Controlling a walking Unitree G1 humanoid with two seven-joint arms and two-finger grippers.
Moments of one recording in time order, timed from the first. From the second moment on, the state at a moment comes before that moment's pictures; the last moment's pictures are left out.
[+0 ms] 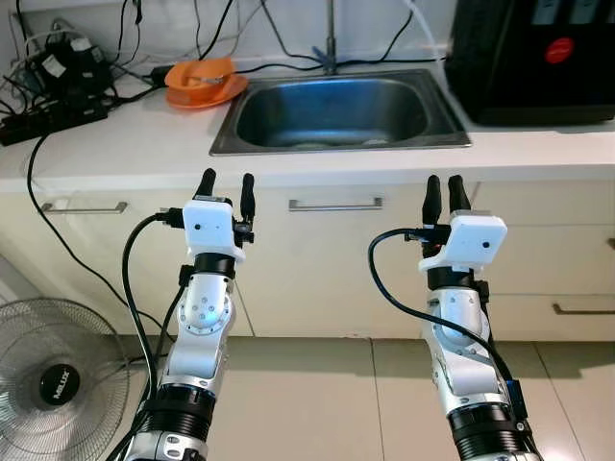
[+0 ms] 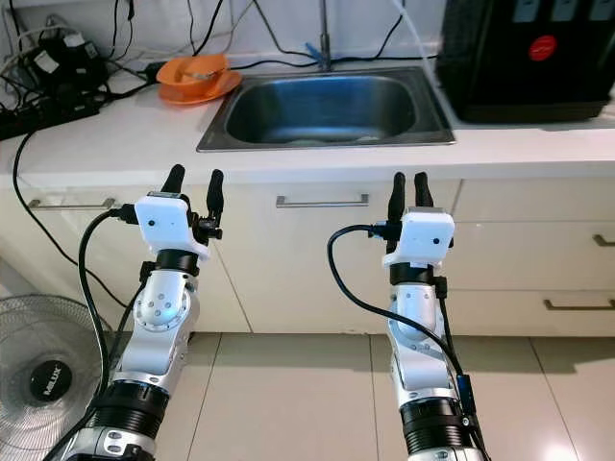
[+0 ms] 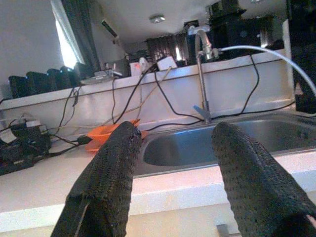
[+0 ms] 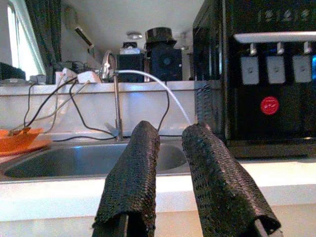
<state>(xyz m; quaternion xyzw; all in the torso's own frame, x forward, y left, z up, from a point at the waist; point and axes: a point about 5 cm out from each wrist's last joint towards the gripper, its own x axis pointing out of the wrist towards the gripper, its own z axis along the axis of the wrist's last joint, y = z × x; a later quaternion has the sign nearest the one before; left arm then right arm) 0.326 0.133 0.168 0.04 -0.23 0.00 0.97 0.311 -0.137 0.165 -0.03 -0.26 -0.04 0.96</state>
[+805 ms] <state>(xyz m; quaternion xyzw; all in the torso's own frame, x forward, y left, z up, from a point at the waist) 0.326 0.131 0.176 0.04 -0.24 0.00 0.97 0.314 -0.139 0.164 -0.03 -0.25 -0.04 0.97</state>
